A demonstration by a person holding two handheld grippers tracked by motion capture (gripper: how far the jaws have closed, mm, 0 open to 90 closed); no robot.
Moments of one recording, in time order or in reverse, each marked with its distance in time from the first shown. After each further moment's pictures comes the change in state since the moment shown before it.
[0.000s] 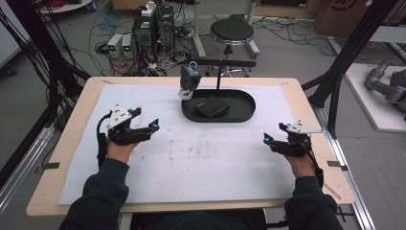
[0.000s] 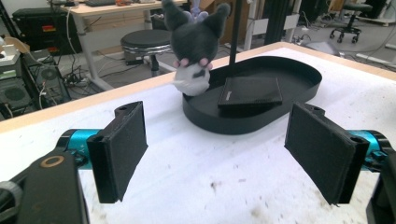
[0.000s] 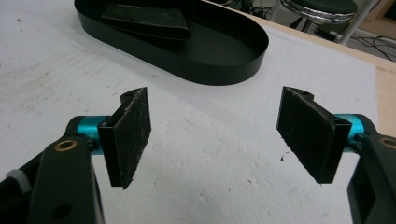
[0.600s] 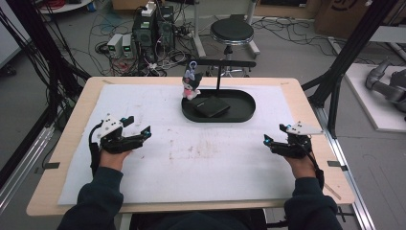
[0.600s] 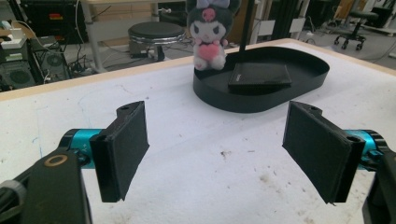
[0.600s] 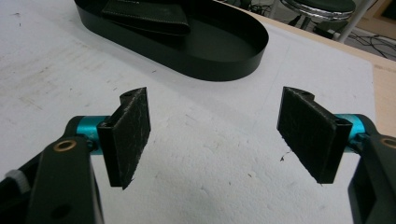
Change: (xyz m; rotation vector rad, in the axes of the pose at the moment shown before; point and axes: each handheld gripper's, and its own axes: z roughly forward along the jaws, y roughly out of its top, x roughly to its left) left arm 0.010 -0.025 -0.014 0.005 0.020 -0.044; right arm 0.003 -0.001 -0.002 0.012 -0.007 -0.010
